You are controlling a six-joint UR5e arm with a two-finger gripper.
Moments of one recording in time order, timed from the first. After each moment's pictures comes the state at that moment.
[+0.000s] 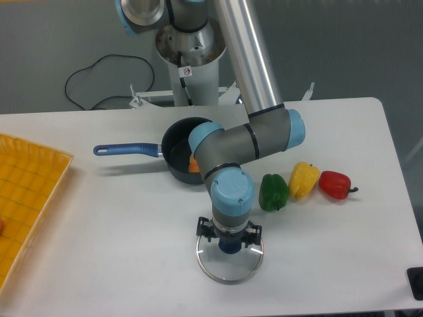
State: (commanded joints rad) arm 2.40 -2.21 -1.46 -1.03 1.56 0.51
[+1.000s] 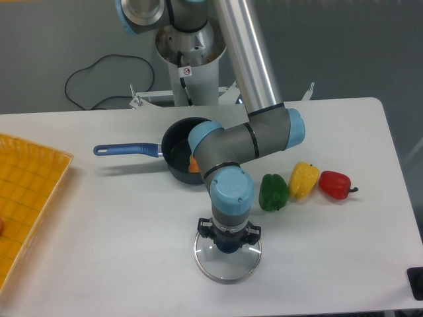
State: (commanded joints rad) arm 2.40 -2.20 -1.46 -1.03 1.56 0.49
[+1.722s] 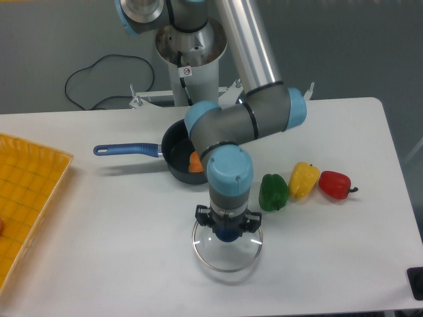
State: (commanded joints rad) arm 2.41 -2.03 -1.47 -1.15 1.55 0.51
